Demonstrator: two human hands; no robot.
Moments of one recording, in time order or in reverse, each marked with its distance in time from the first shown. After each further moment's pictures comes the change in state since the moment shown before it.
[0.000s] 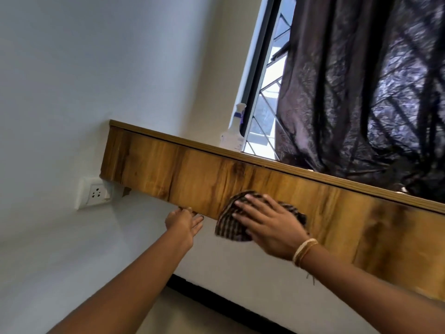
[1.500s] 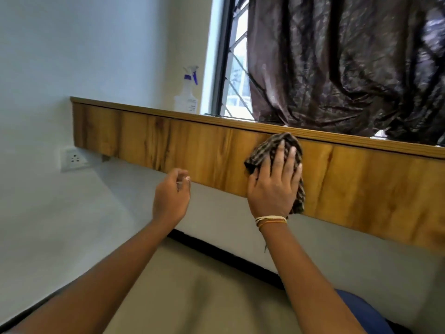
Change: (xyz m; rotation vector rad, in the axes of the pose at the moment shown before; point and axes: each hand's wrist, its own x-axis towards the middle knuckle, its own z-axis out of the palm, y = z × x) left_hand -0.165 -0.141 0.087 1.039 0.072 0.960; right_hand -0.174 0.044 -0.026 0.218 0.269 1.049
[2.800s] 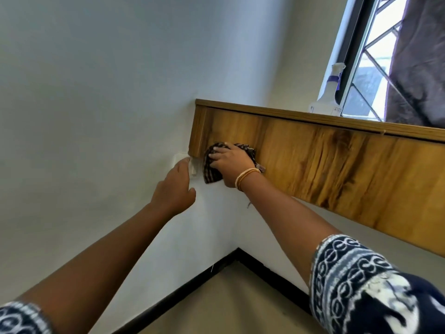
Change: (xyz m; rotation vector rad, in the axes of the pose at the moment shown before) left_hand 0.183 -0.254 -0.231 0.631 -0.121 -0.049; right_hand 0.063 -0.447 0.198 -0.022 -0.554 -1.137
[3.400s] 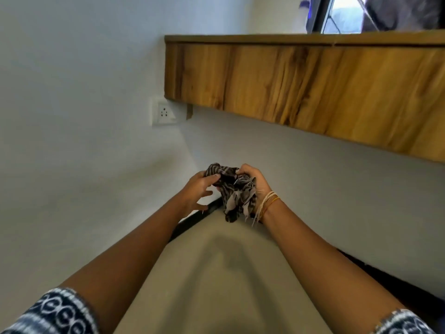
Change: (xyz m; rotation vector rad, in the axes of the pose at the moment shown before) left_hand -0.133 0.057 0.076 -0.950 -0.565 -0.519; right_hand -0.217 -0.120 0.034 2.732 -0.073 1.017
